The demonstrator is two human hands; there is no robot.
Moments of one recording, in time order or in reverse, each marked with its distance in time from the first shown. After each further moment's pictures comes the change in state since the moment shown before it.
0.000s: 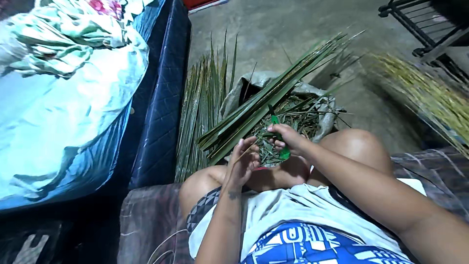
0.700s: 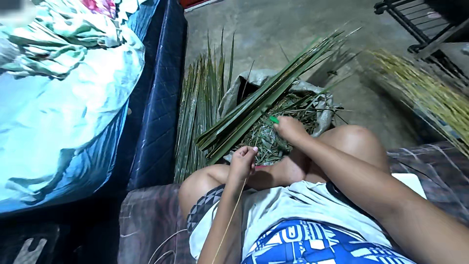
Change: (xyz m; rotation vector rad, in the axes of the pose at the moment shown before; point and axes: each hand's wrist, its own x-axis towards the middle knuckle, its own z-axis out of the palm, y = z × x) left_hand -0.011 0.004 0.015 0.464 0.170 -0.025; right_hand 0.015 -0.013 -0.006 -1.246 0.377 -0.032
